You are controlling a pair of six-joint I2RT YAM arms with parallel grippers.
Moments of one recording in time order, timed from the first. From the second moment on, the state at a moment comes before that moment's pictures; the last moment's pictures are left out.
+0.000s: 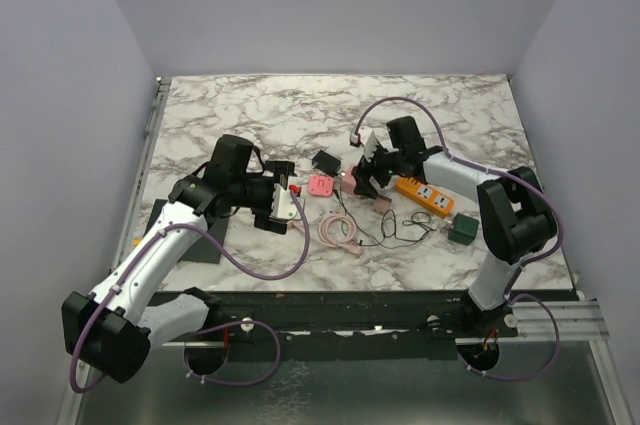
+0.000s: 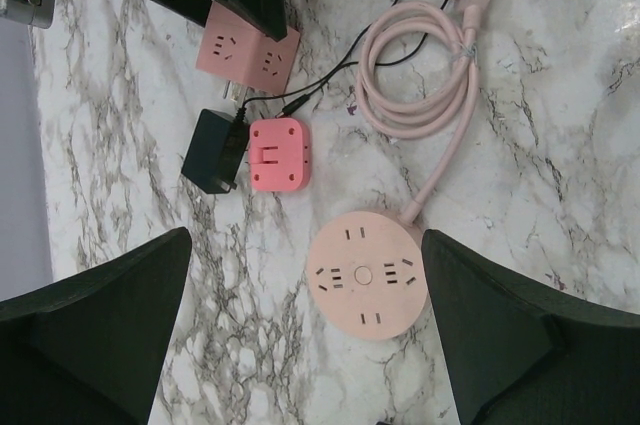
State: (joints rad) left arm -0.45 1.08 0.97 -0.70 0.69 1.24; right arm 0.43 1.78 1.09 -0.16 -0.53 -0.50
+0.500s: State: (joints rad) left arm -0.45 1.09 0.97 -0.70 0.69 1.29; right arm 0.43 1.83 1.17 -0.25 -0.54 -0.52
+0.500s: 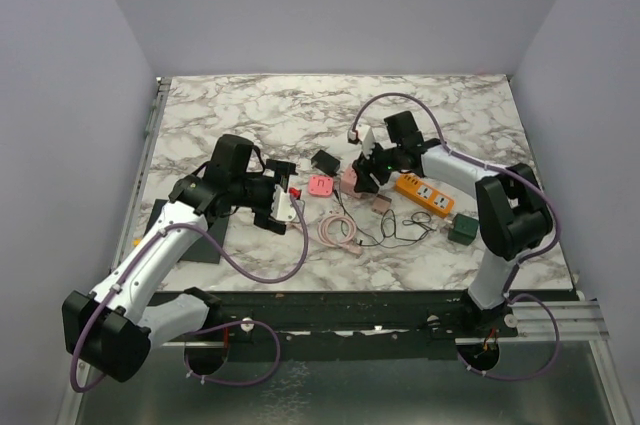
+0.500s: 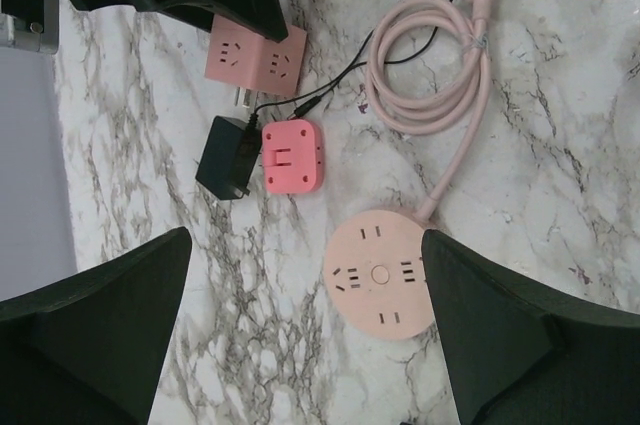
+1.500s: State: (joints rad) left arm -0.47 0.84 0.82 -0.43 0.78 1.93; right arm 0.44 1.23 1.08 -0.34 -1.17 -0.41
